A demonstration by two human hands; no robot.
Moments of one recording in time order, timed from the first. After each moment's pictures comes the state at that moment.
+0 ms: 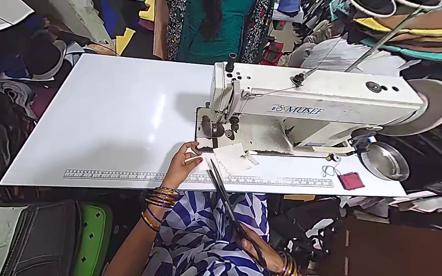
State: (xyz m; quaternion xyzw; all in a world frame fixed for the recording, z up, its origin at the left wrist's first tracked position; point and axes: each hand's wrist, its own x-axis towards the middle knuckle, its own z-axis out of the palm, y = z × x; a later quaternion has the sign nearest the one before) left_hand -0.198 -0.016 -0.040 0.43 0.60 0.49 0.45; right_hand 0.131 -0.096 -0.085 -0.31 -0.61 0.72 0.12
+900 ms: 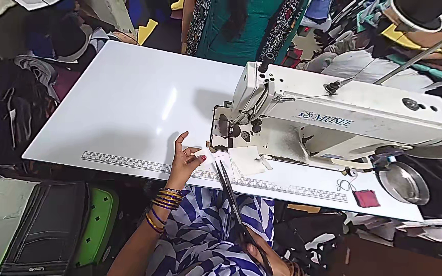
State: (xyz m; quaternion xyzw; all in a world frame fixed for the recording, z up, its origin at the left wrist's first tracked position) left_hand -0.205 -0.042 -0.037 0.30 0.59 0.60 0.44; right_hand 0.130 -0.096 -0.082 -0.32 -0.62 0.71 0.09
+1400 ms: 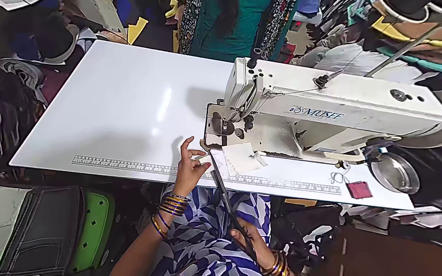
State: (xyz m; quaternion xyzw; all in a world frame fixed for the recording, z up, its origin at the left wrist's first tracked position) left_hand -0.177 -0.041 -0.052 0.40 0.64 0.54 0.37; right_hand 0.093 -0.101 -0.073 -0.38 -0.58 0.70 0.18
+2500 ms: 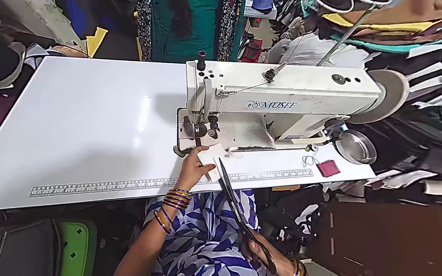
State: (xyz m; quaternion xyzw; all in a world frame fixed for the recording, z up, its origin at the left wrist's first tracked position) left_hand -0.127 0.012 -0.036 0.42 0.60 0.45 0.50; right_hand 0.167 -0.109 -0.063 -0.34 -0.53 0.76 0.14
